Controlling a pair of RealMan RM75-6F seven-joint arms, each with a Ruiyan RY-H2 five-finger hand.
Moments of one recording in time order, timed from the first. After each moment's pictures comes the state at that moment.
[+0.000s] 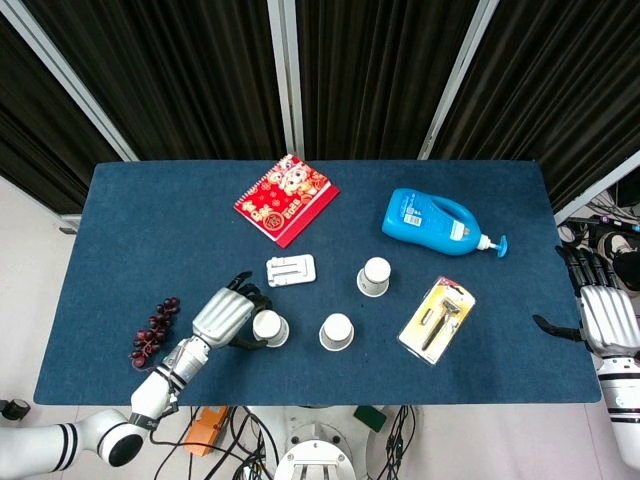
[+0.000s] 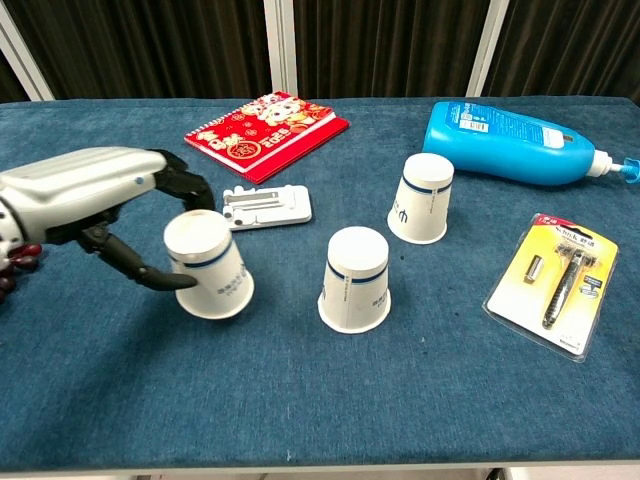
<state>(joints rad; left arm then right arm) -0.55 -1.53 -0.07 -1.64 1.44 1.03 0.30 0.18 -0.99 0.12 -1.74 -1.38 1.35 0.09</state>
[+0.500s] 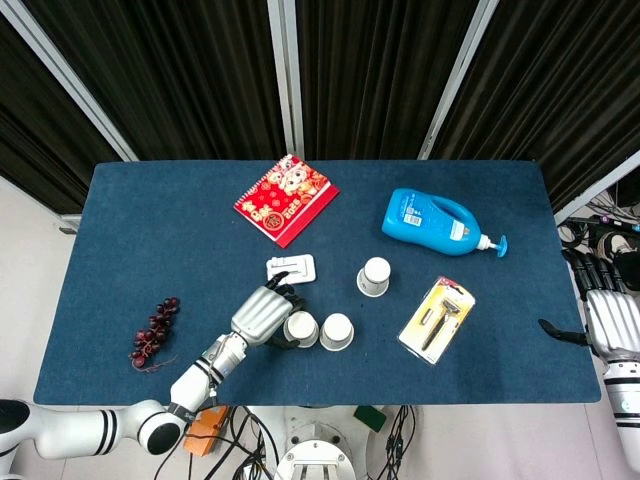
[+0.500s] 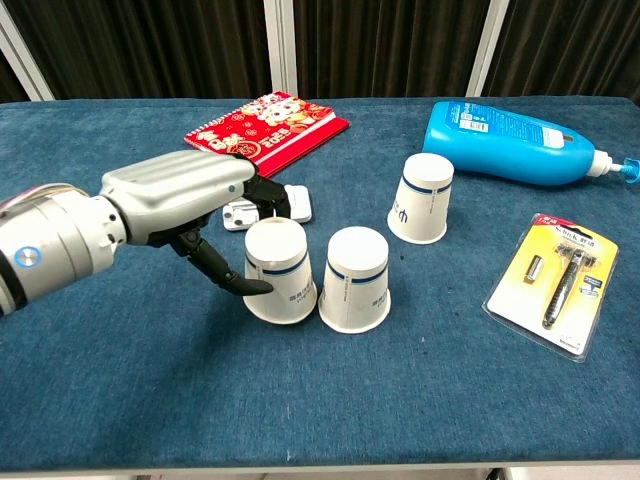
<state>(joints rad) -0.65 -1.66 -0.13 -1.62 1.31 0.97 0.47 0.16 -0.98 0.11 -1.74 -1.37 1.35 0.09</state>
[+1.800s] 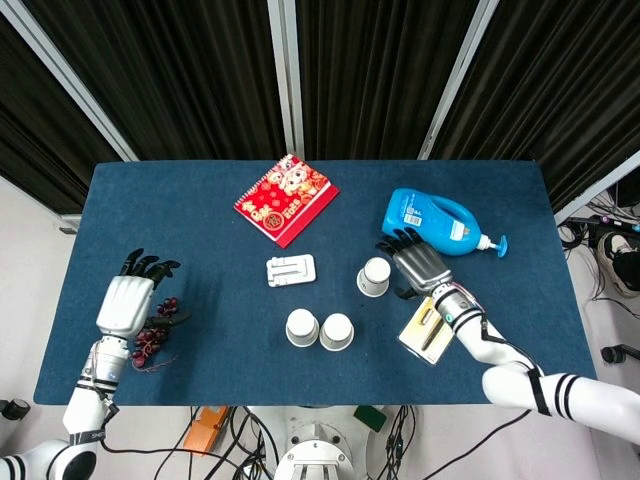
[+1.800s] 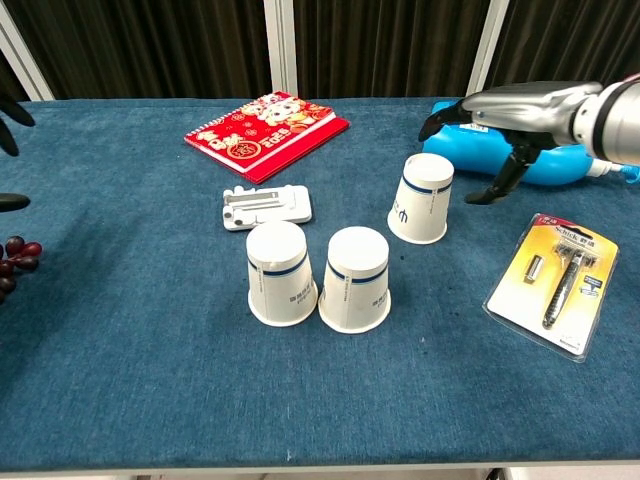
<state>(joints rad) -0.35 -1.37 -0.05 -1.62 1.35 1.37 0.22 0.79 -1.39 0.20 -1.55 -1.02 0.75 -0.43</state>
